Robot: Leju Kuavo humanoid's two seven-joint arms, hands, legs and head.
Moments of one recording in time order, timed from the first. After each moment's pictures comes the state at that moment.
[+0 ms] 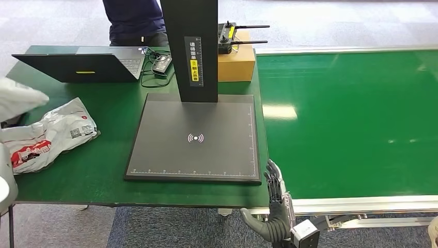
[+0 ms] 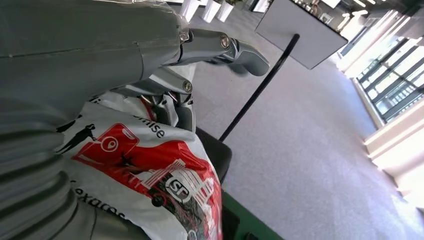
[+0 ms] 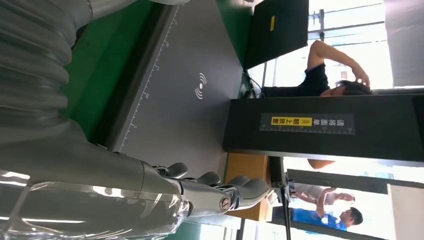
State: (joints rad) left arm -1.12 0.27 0.70 -0.37 -1.51 0.68 0.32; right arm 0.23 0.18 0.15 -1.62 0.18 0.06 -0.70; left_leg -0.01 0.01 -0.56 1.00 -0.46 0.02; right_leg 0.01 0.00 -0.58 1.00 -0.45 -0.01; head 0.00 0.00
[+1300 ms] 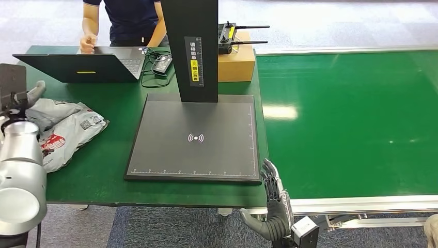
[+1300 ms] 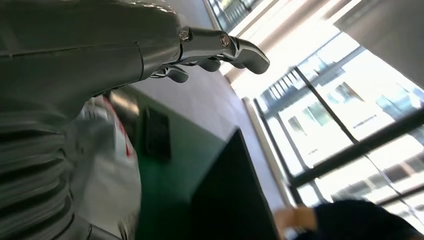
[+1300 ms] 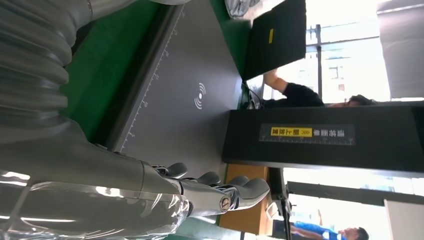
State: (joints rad) left arm -0.94 0.15 0.75 -0.36 -1.09 0.49 -0.52; right arm 0.21 0.21 0.10 -1.60 0.19 0.16 -0.70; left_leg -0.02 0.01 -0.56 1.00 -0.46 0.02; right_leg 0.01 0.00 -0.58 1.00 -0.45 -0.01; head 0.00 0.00
